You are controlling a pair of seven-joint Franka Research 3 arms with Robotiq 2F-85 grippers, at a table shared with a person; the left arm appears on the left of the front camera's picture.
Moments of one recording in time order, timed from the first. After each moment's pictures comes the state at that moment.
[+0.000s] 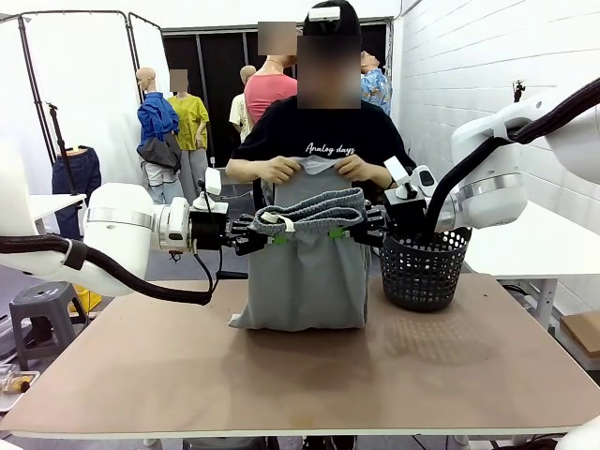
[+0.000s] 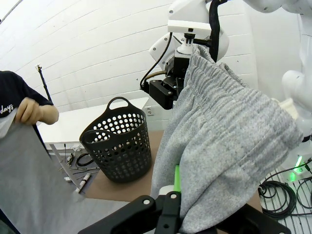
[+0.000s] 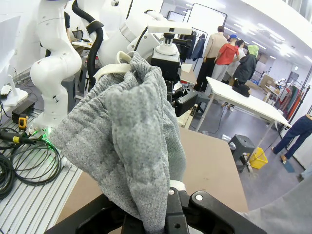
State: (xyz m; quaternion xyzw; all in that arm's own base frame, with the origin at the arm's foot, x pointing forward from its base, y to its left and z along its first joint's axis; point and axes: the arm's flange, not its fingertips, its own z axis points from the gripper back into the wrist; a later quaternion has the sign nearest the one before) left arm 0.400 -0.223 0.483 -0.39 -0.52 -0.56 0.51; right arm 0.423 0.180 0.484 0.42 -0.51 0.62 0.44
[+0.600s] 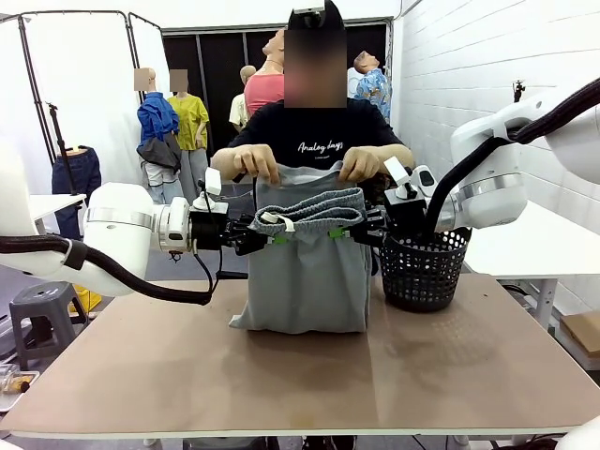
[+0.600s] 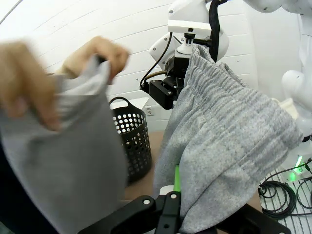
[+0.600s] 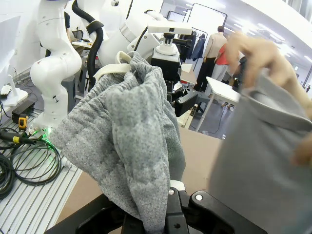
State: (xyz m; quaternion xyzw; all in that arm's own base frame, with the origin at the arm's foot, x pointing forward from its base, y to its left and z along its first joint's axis) left arm 0.400 -0.223 0.483 -0.39 -0.52 -0.56 0.51; right arm 0.423 0.180 0.484 0.42 -0.51 0.62 0.44
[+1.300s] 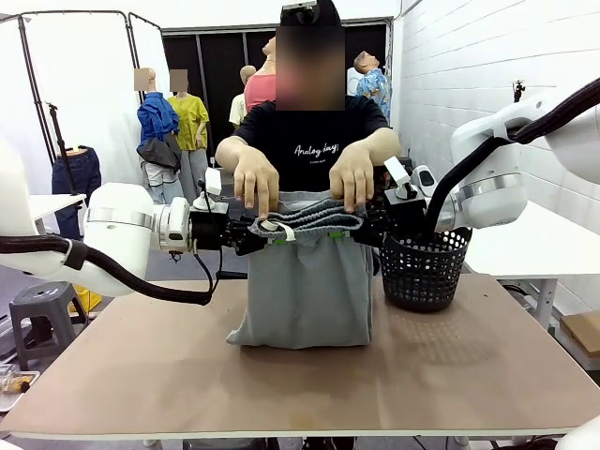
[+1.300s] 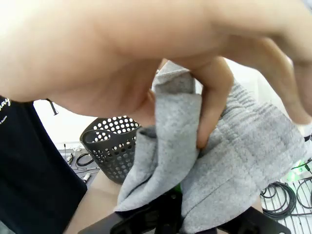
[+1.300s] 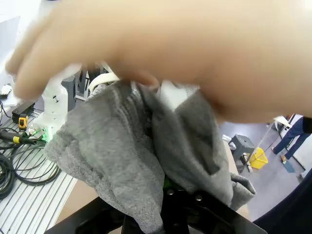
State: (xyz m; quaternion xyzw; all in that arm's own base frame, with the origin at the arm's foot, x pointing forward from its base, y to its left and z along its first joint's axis) left arm 0.399 -0.223 0.483 -0.39 -0.52 -0.56 0.51; right arm 0.423 0.180 0.484 0.42 -0.51 0.62 0.44
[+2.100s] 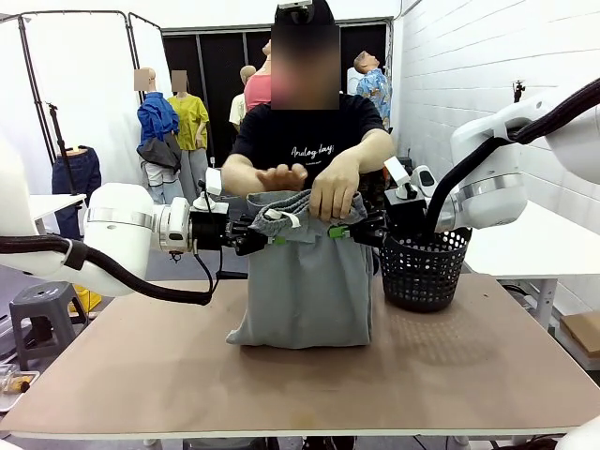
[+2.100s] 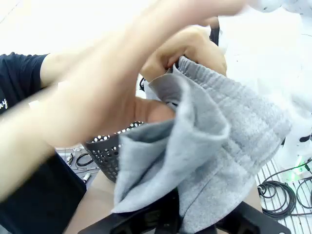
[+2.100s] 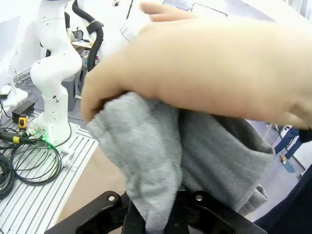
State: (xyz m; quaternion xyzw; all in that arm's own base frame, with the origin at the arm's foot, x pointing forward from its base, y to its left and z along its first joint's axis) left arm 0.399 -0.223 0.483 -0.39 -0.52 -0.56 0.51; right arm 0.423 0.180 0.484 0.42 -0.51 0.62 0.44
